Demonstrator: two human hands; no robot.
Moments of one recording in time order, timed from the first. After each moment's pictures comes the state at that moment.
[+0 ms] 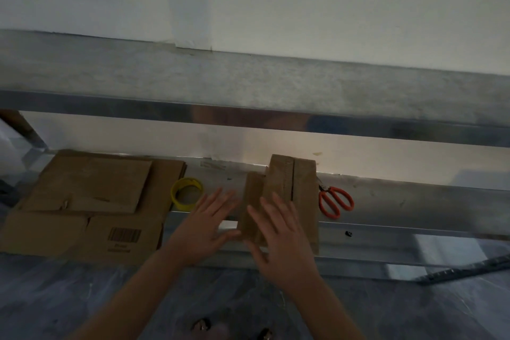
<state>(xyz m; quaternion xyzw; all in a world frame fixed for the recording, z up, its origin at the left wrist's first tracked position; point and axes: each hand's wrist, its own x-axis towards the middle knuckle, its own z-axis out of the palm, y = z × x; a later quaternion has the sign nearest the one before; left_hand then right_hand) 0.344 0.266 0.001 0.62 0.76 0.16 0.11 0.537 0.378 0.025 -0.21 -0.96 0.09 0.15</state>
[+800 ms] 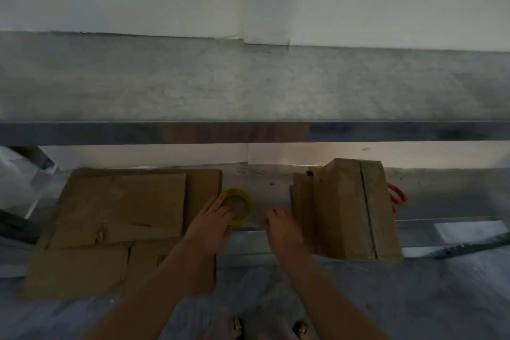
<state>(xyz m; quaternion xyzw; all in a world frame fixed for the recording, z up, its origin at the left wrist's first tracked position) 0.183 0.241 -0.078 0.66 0.74 -0.03 0.11 0.356 0.356 -0.078 -0.38 -0.91 0.16 -0.07</state>
